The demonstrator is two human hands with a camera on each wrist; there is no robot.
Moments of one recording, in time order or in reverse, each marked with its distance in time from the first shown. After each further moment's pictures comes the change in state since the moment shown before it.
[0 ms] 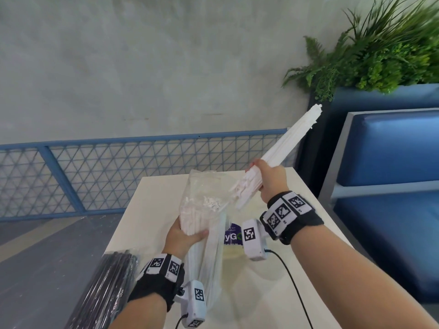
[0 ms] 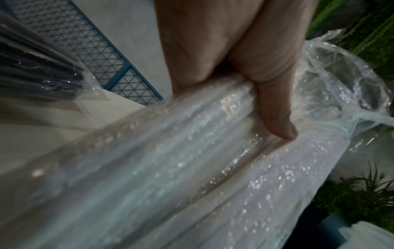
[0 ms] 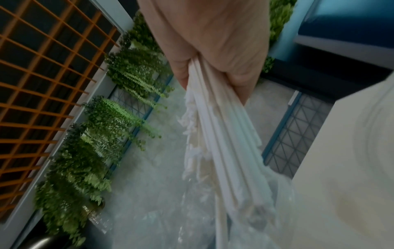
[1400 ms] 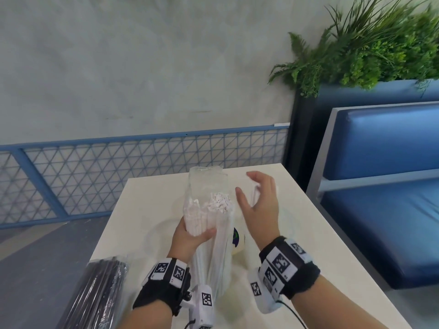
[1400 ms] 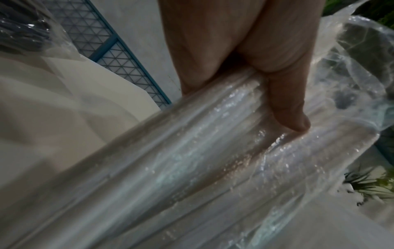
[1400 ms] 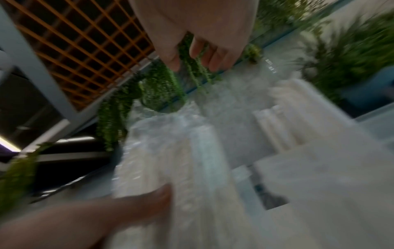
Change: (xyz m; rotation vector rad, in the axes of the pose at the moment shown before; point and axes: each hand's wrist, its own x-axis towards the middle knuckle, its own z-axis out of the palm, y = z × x) left_hand 0.004 -0.007 0.030 -0.182 -0.084 0.011; right_hand -0.059 0.049 -0.028 -0.487 0.022 -0.773
